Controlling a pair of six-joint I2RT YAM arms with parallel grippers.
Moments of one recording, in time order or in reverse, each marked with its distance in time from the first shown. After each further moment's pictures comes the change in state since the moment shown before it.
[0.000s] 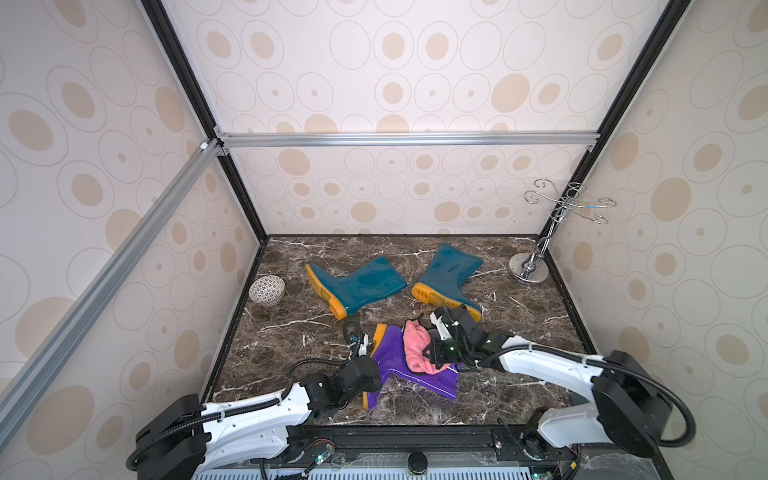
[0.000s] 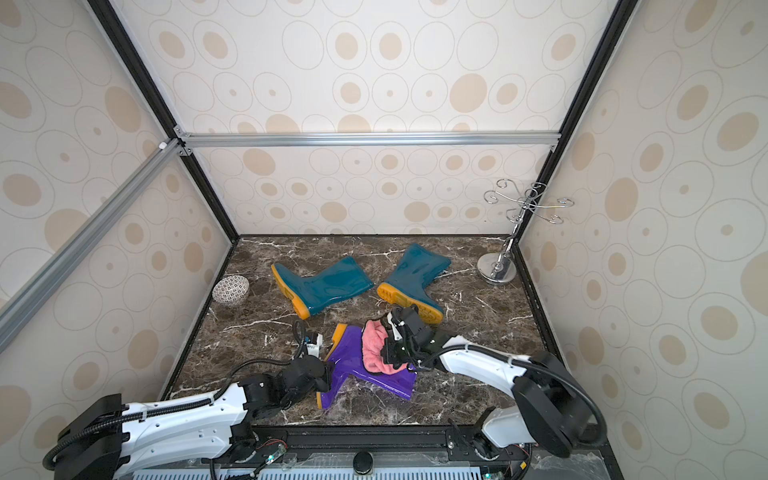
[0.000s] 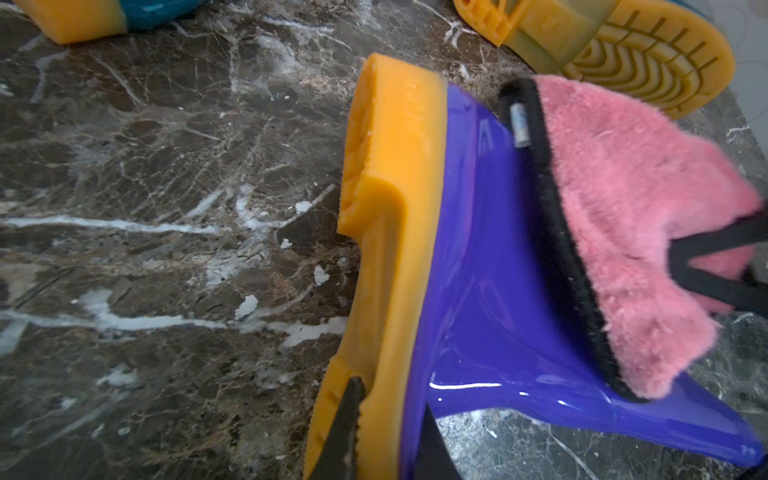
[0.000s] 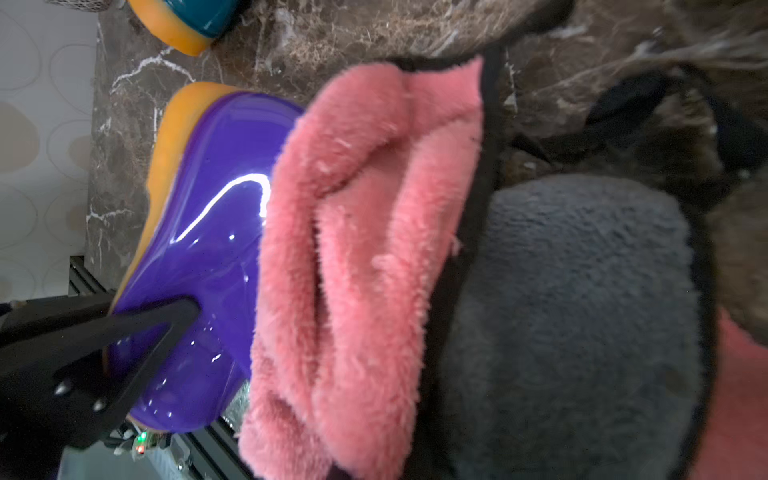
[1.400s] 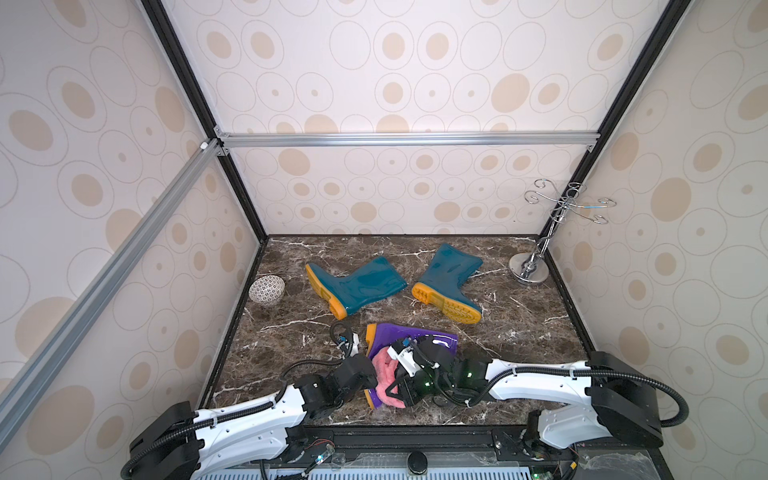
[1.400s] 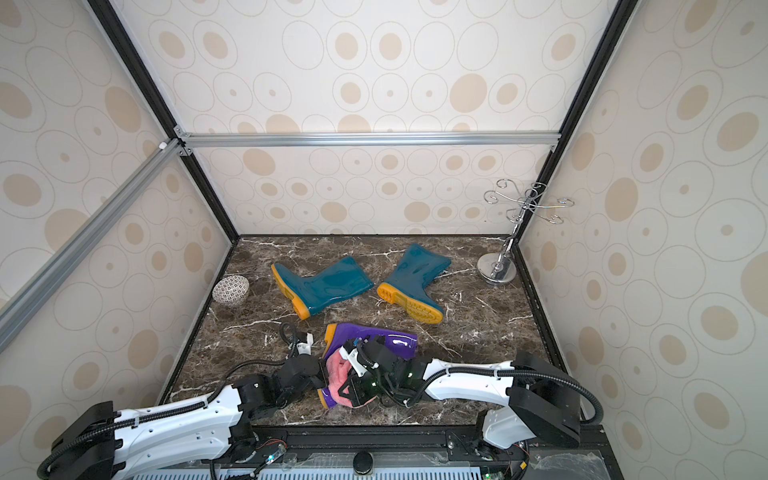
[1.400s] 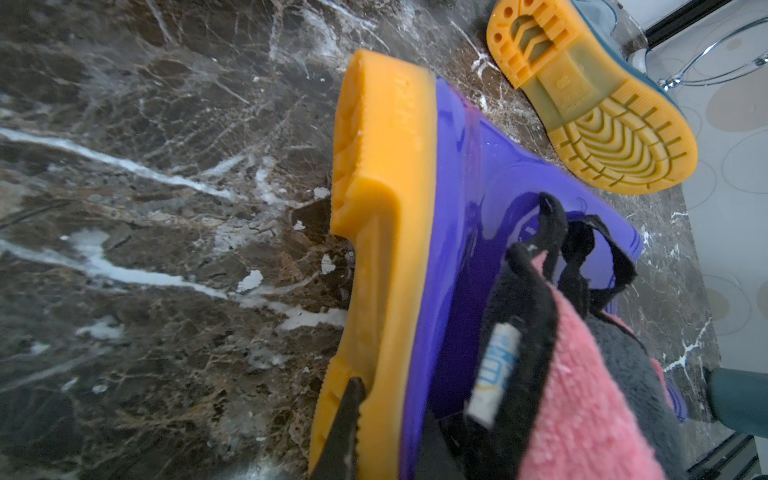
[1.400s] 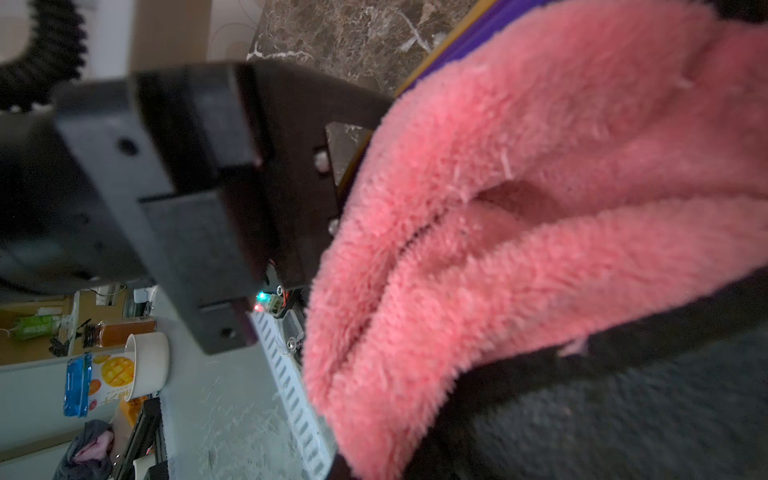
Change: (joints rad) left arm 0.041 -0.054 -0.022 0.000 0.042 -0.204; right arm 0.362 0.159 -0.003 0.332 -0.091 0.060
